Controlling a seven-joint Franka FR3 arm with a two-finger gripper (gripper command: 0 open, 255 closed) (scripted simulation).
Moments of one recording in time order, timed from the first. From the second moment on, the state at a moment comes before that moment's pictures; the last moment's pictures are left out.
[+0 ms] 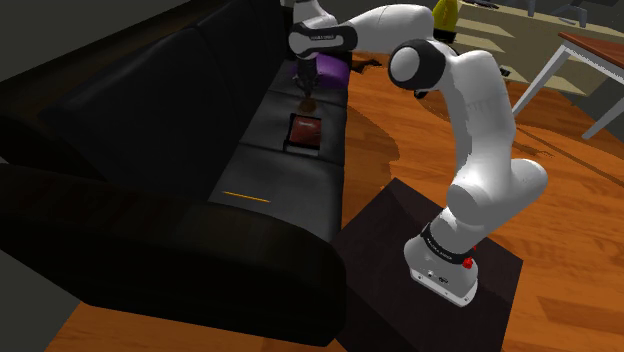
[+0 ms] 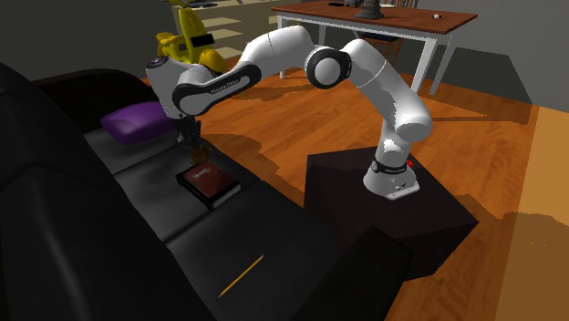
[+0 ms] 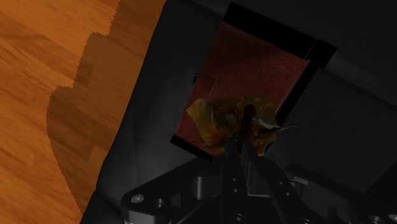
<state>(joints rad) -0.35 0.87 0.23 -1.04 -0.36 1.85 0.43</state>
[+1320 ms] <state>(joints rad) -0.34 1.02 0.21 -1.01 -0.38 1.97 0.45</state>
